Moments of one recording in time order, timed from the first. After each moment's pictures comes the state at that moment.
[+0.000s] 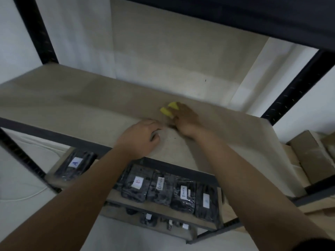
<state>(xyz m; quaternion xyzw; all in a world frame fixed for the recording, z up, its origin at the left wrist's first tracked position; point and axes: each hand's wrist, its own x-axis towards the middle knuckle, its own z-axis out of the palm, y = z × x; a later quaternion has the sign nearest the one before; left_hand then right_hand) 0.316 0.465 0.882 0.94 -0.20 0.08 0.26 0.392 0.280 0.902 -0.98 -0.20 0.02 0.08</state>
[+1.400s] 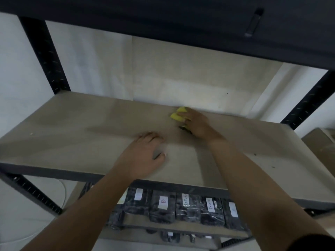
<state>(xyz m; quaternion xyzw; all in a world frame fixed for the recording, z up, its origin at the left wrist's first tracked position) 0.361 0.581 0.878 0.94 -0.26 0.03 0.21 0.455 0.357 0.897 -0.98 -0.07 -0.03 0.20</state>
